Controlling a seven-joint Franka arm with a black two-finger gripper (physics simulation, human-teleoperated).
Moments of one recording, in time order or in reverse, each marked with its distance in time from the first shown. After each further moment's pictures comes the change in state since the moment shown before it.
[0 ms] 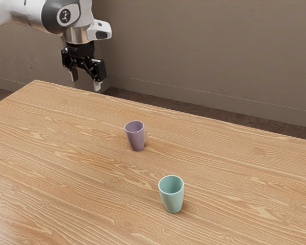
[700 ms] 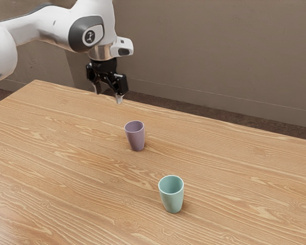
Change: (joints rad) arm 0.002 0.133 -0.053 0.004 -0.030 0.140 -0.007
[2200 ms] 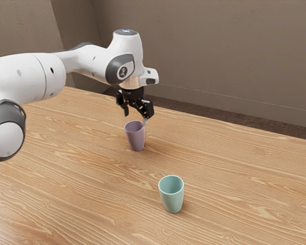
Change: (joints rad) arm 0.000 0.328 -0.026 0.158 -0.019 0.169 -0.026
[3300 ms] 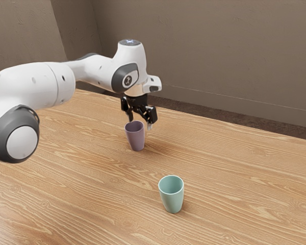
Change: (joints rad) arm 0.026 0.121 -0.013 0.089 -0.002 0.036 0.021
